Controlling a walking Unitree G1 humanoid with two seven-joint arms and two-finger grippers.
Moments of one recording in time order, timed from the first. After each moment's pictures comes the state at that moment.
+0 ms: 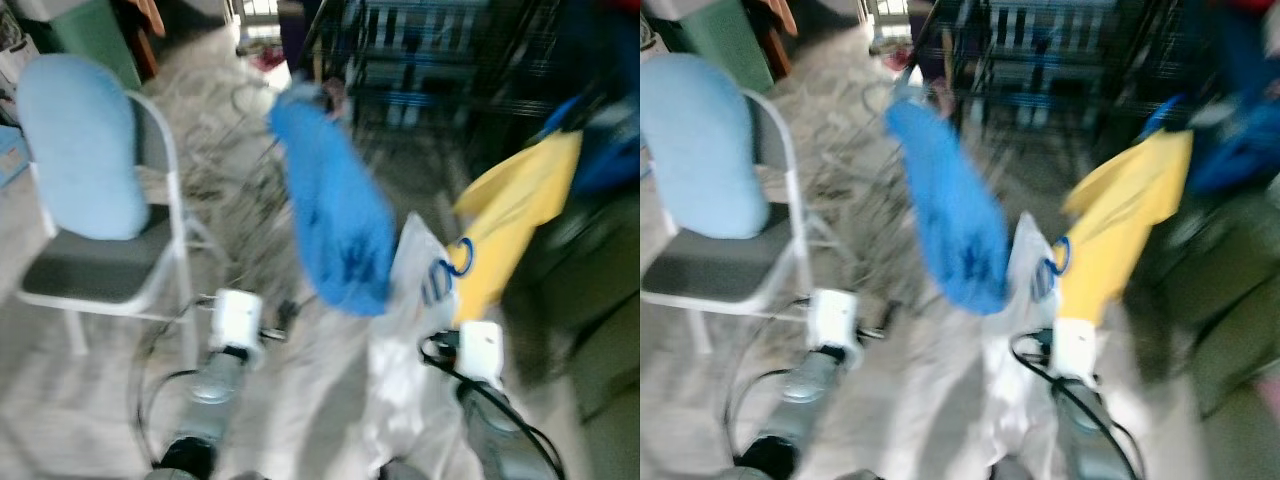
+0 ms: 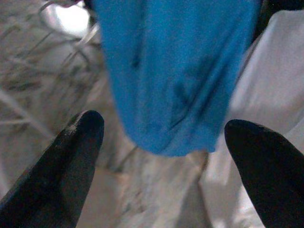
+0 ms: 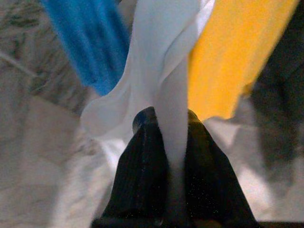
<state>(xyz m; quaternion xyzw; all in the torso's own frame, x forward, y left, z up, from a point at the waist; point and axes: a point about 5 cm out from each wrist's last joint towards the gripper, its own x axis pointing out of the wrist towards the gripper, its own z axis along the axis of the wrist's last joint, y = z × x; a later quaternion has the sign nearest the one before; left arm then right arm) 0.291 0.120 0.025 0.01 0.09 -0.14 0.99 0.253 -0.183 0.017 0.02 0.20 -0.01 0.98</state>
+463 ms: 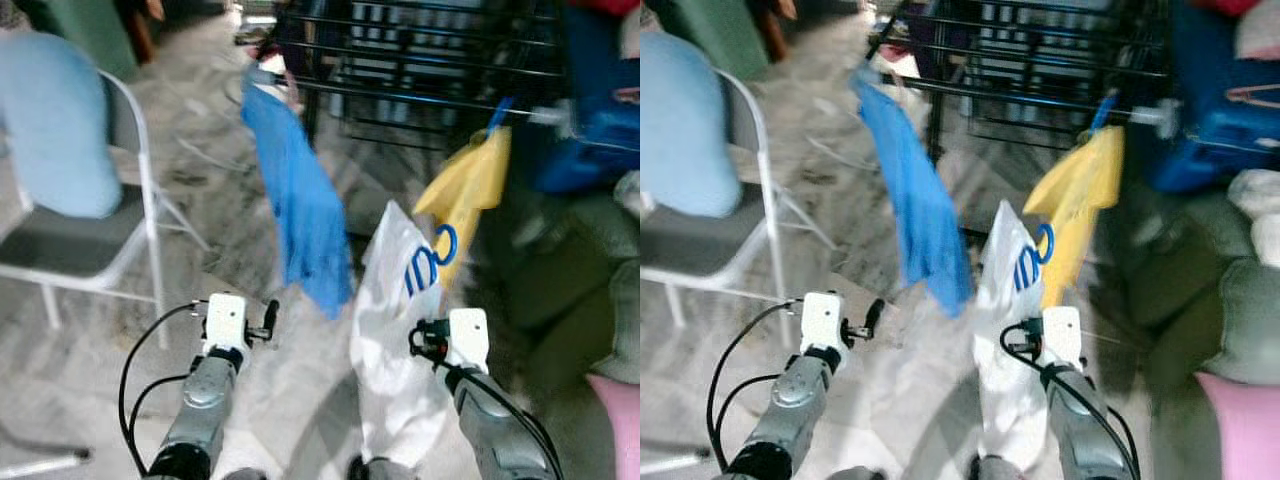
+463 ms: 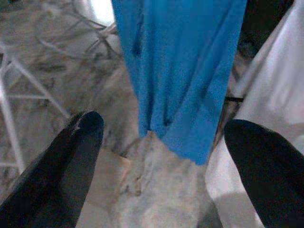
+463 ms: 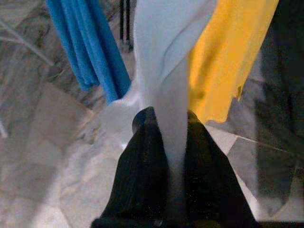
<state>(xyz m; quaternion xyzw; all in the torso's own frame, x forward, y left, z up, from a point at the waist) 0.285 0.141 0.021 0.02 0.09 -0.07 0.99 0.263 -0.167 0.024 0.02 0.18 0.05 0.98</state>
